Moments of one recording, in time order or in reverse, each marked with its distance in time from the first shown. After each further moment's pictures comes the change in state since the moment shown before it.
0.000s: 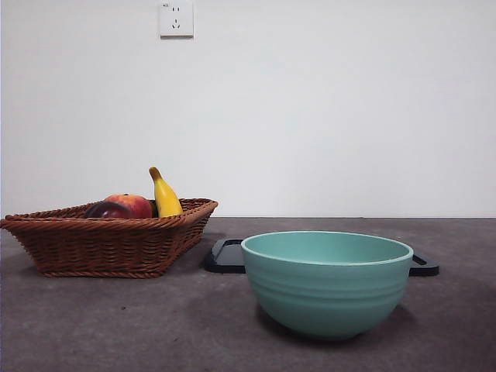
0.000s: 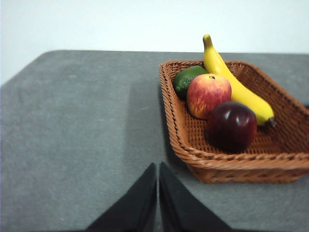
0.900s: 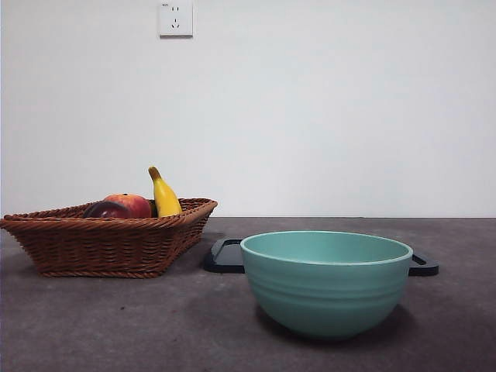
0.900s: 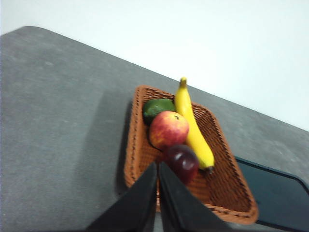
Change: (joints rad) left arm 0.000 0.057 0.229 -0.155 0.064 -0.347; right arm 0.000 0.012 0.282 -0.154 -0.070 0.168
